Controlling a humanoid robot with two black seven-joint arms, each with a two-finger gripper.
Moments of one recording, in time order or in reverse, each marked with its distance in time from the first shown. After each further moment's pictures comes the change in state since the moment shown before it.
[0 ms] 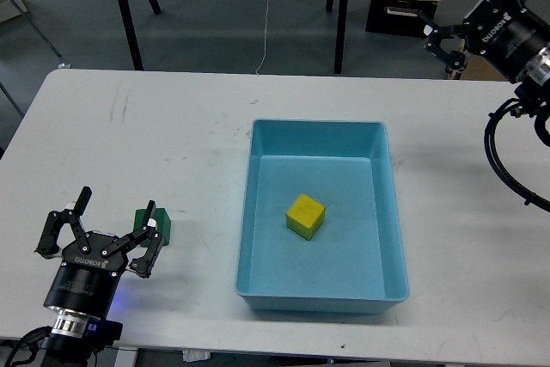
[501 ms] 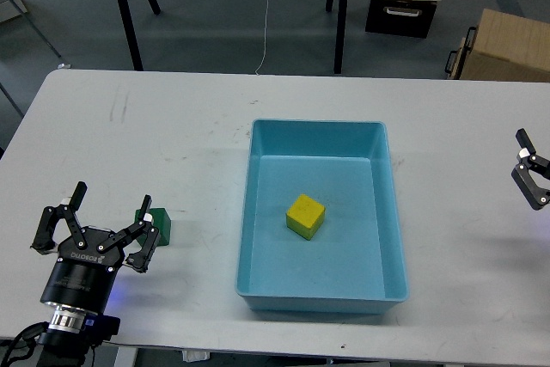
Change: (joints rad) left arm -0.014 0.000 -0.009 0.000 -0.004 0.000 -0.002; right arm -0.894 0.284 0.356 0.548 0.106 0.004 -0.001
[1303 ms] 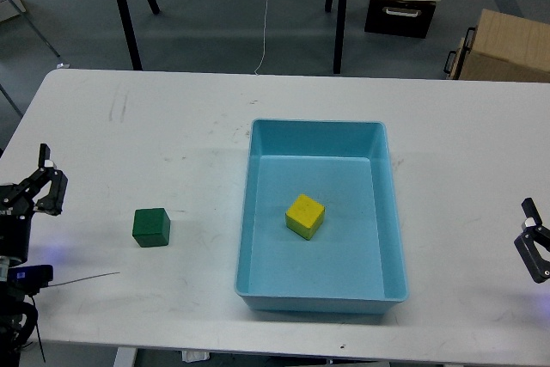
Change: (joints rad) left arm -0.256 0.134 -0.303 0.112 -0.171 0.000 0.002; right arm -0.156 0.052 0.029 0.103 -0.003 0.000 0.002
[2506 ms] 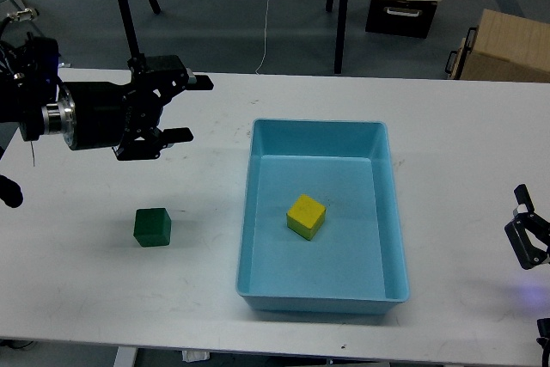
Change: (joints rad) left arm -1.367 0.727 1.674 0.012 0.475 0.000 0.164; right arm 0.049 0.042 -0.026 -0.004 0.004 0.000 0.013
